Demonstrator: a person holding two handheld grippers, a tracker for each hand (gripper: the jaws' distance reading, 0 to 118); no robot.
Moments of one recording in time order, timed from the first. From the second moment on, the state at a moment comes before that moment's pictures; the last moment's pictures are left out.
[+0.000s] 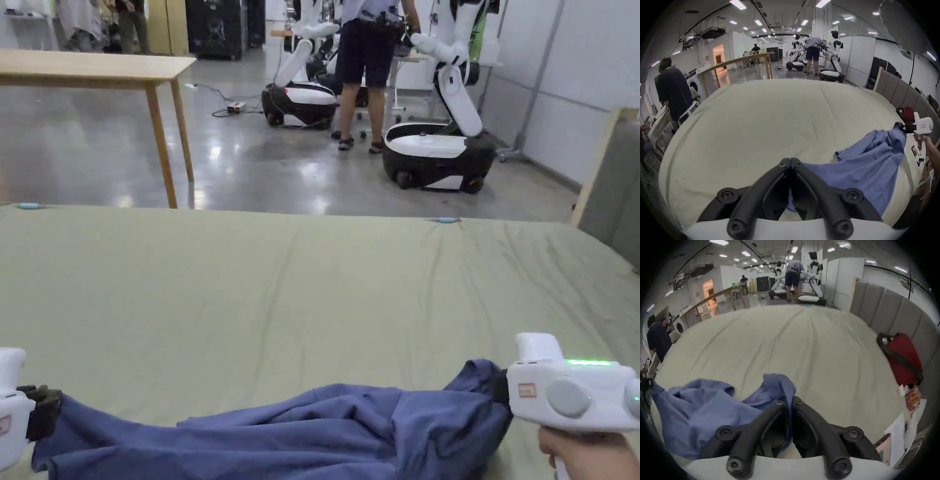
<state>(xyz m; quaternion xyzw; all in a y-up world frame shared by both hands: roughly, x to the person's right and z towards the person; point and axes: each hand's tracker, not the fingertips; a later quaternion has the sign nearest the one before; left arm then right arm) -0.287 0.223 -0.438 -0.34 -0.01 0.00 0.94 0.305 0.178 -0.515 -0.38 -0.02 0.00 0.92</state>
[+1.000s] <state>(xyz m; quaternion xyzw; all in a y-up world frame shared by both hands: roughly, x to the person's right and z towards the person) -0.319 0.543 -0.568 -0.04 0.07 -0.02 1.00 0.303 0.585 -0.535 -0.02 -0.07 -0.01 1.00</state>
